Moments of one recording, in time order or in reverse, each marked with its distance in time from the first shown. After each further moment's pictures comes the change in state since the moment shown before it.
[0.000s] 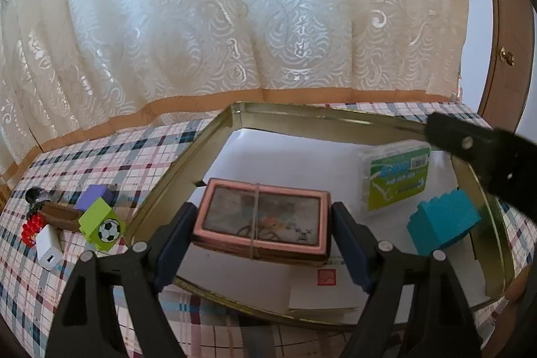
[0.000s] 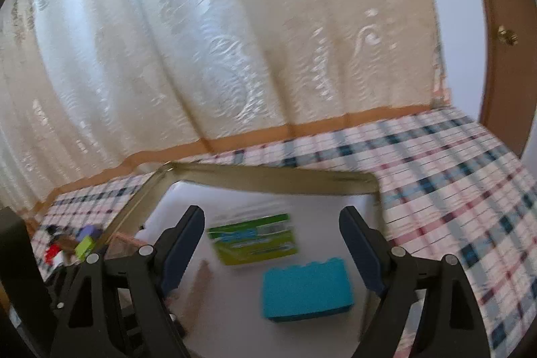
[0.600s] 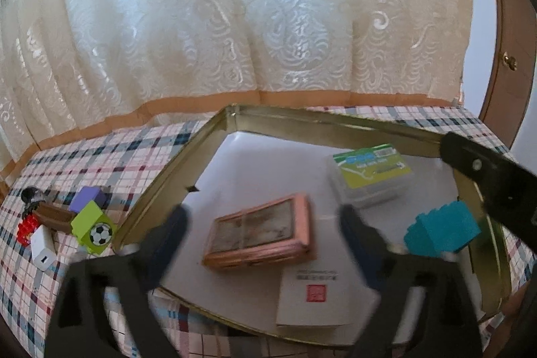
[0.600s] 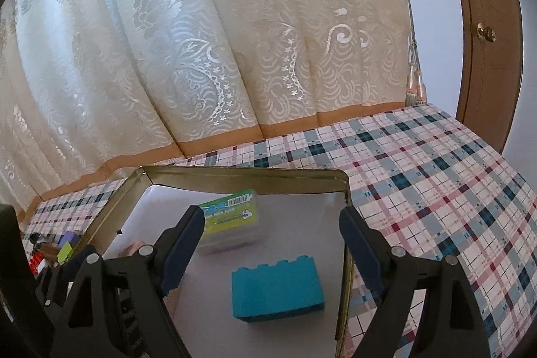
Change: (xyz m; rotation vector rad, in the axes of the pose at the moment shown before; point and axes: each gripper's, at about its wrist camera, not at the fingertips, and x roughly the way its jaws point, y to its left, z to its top) left arm 0.003 -0.005 0.006 -0.012 -0.015 0.001; right arm 0.002 -0.012 -0.003 0.027 0.003 -0.079
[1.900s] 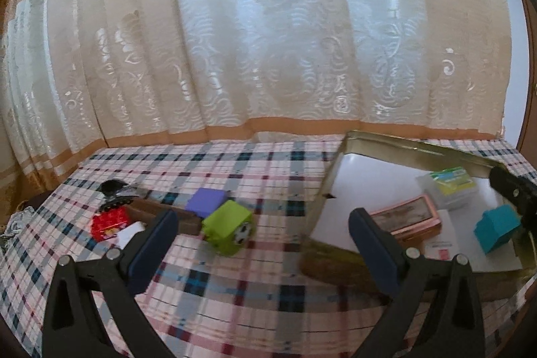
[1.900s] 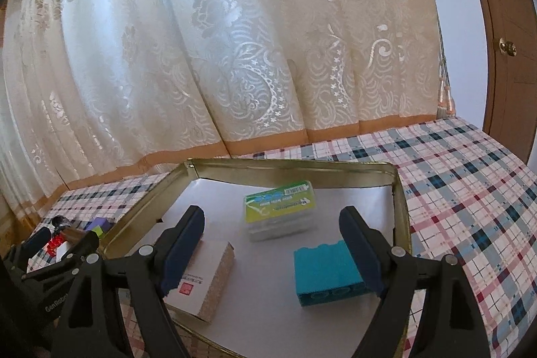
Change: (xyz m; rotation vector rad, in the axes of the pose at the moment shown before) left arm -0.047 0.108 -0.023 -0.091 -0.126 0.199; right arm -0.016 0.034 -0.028 -0.061 -0.097 0.138
